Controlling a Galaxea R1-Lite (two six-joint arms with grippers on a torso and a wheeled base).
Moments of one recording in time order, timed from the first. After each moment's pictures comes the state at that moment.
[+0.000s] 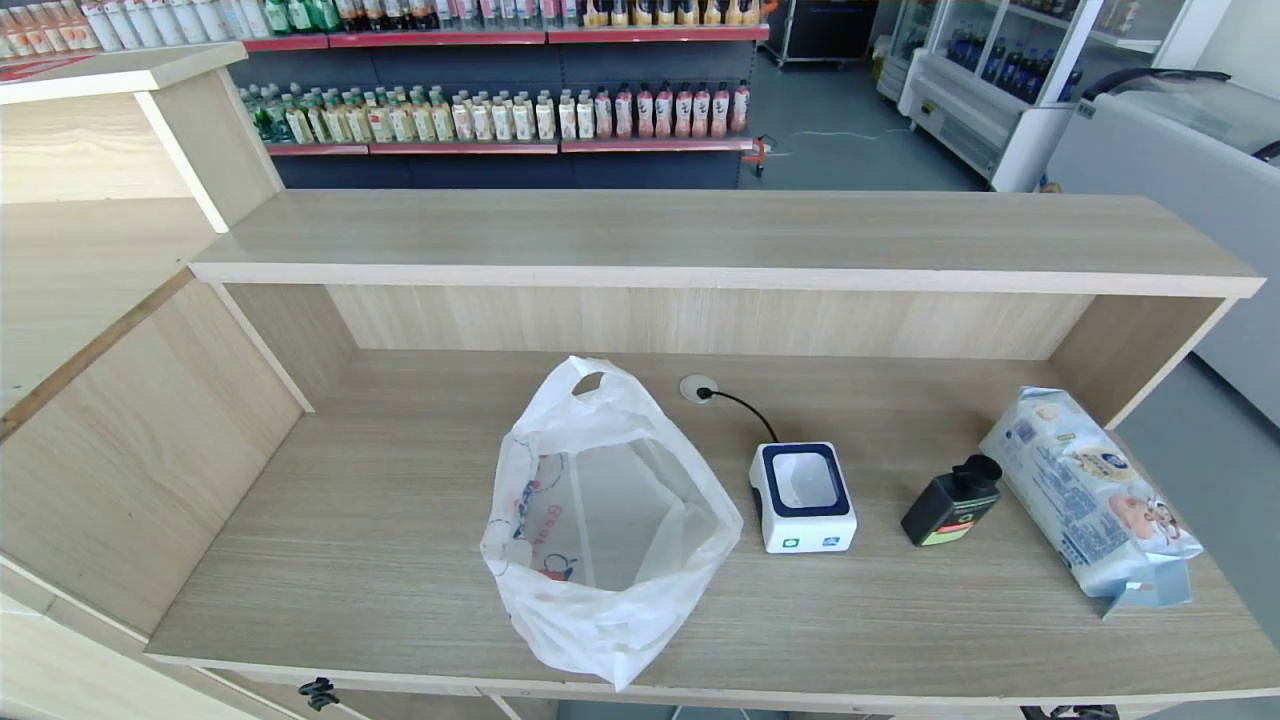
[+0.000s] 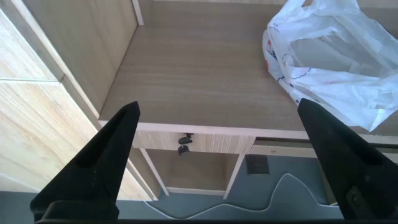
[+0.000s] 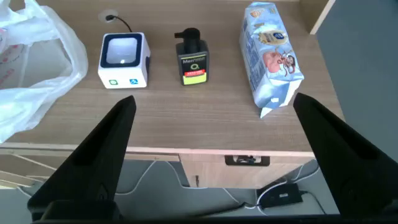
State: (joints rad) left arm 0.00 0.00 0.00 0.00 0.00 0.00; right arm 0.07 0.34 -0.25 0.00 -0.07 -0.04
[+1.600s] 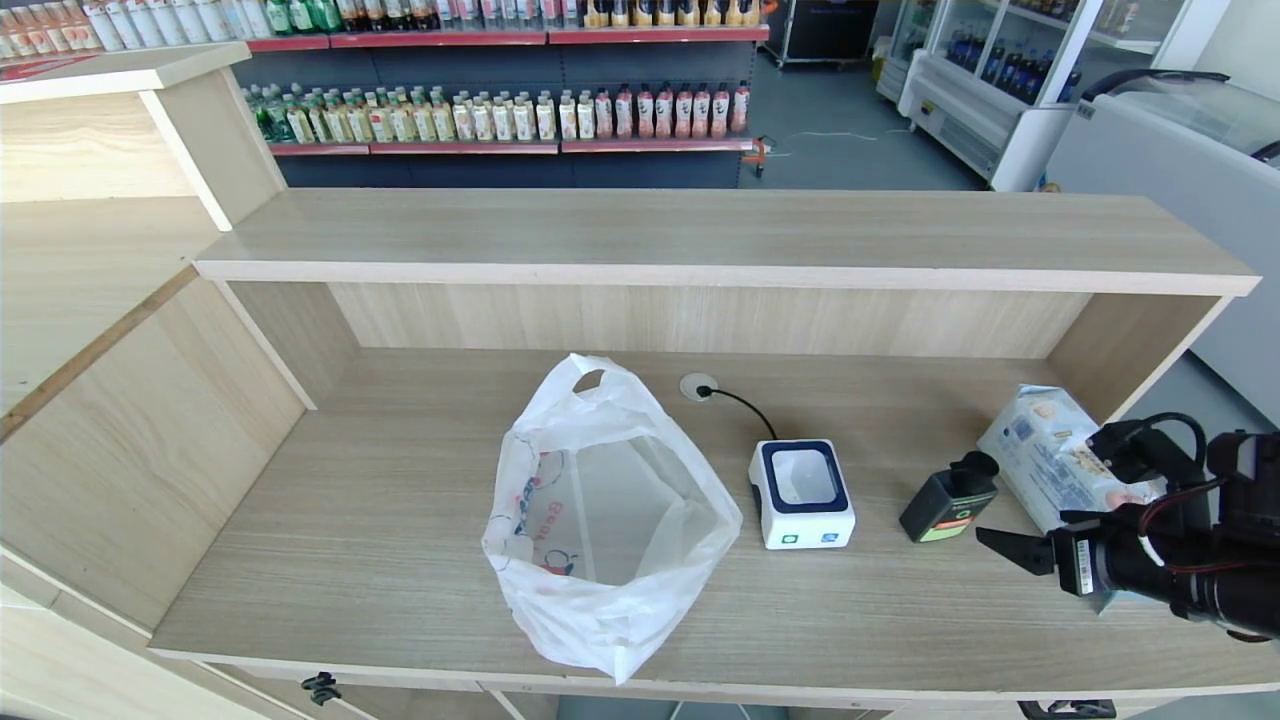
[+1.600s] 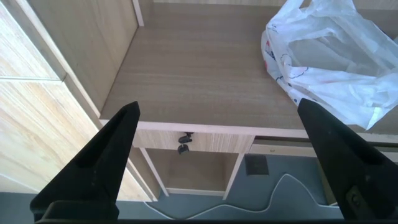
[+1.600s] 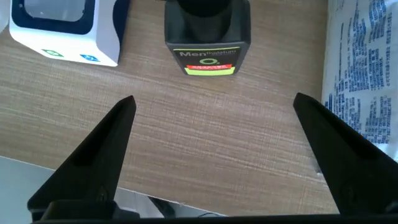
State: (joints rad) left arm 0.00 0.00 0.00 0.00 0.00 0.00; right arm -0.13 1.68 -0.38 -0.76 0.29 -0.22
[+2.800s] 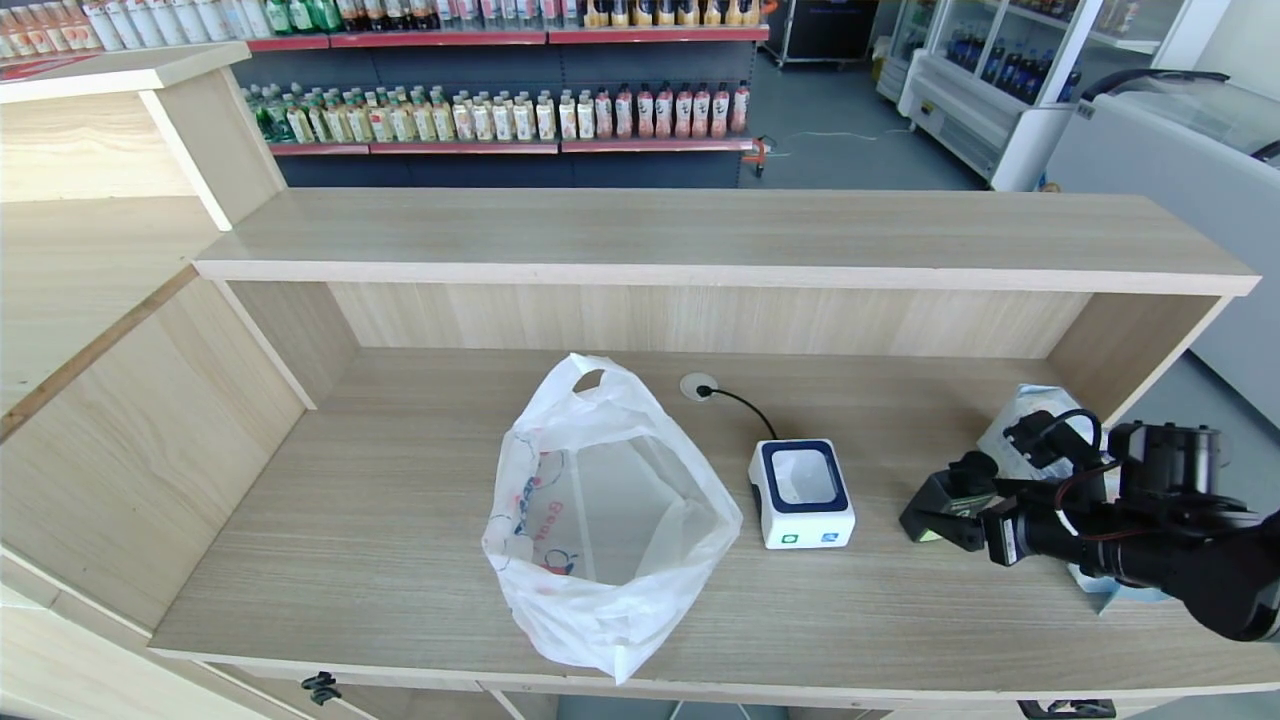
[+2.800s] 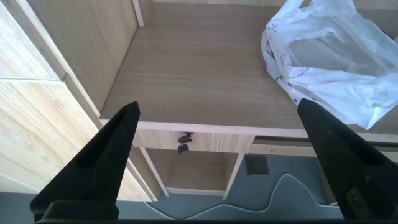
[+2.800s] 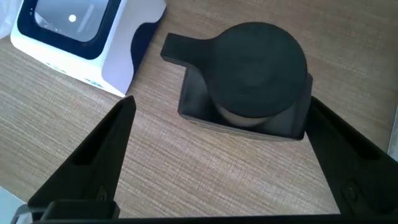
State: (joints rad) left arm 0.00 0.00 0.00 0.00 0.00 0.00; right arm -0.11 1.99 -0.53 -0.94 0.50 -0.33
